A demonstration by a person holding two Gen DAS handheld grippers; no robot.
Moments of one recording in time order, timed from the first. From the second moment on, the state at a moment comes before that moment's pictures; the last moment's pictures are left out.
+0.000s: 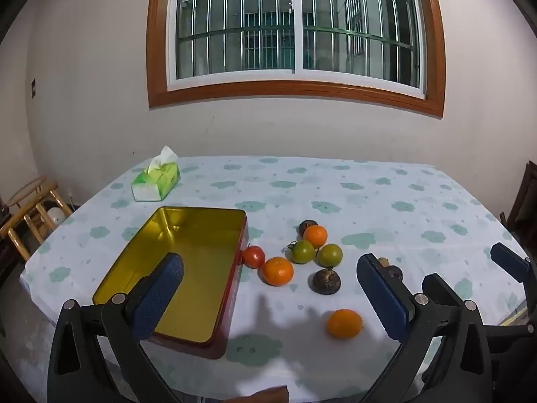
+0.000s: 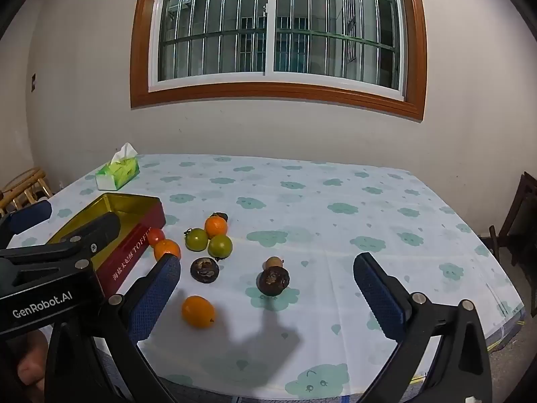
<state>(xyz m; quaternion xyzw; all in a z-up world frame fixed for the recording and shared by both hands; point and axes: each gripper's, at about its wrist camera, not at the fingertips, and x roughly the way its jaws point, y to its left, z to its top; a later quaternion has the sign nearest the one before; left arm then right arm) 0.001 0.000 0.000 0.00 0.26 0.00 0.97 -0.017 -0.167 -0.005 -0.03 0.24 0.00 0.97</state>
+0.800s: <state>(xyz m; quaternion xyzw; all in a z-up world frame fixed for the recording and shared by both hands) 0.002 -0.025 -0.029 0.07 0.28 -0.04 0.96 -0.014 -0.207 -0.013 0.01 0.25 -0.03 0.97</state>
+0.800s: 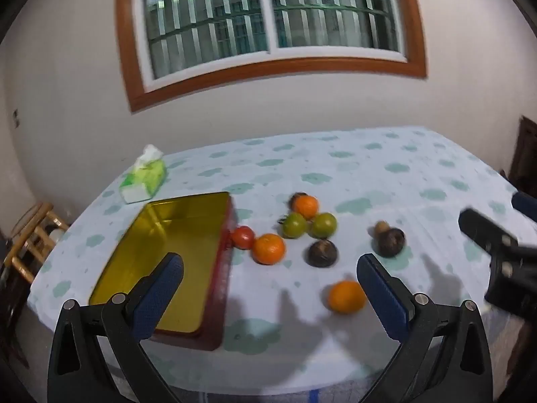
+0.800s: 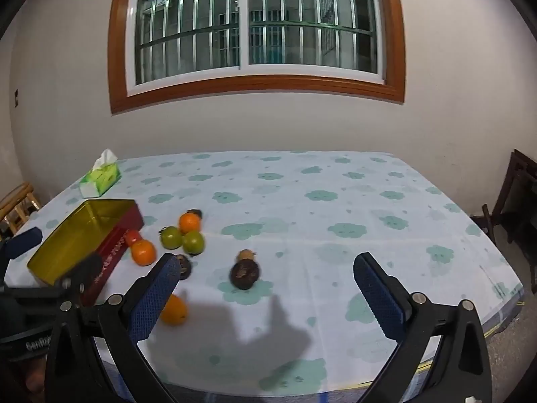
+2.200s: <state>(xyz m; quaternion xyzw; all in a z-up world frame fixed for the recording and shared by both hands) 0.054 -0.062 -0.102 0.07 0.42 -0.17 0.89 -0.004 -0.247 -0.048 0.03 0.31 -0.05 0.95</state>
